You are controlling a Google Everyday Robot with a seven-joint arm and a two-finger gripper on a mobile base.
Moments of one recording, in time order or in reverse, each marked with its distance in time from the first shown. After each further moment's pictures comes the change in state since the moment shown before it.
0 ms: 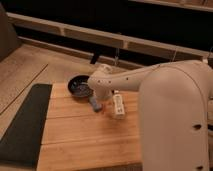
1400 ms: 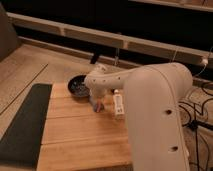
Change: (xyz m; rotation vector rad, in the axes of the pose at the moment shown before) arm -0.039 0.026 0.042 -0.038 -0.014 -0.079
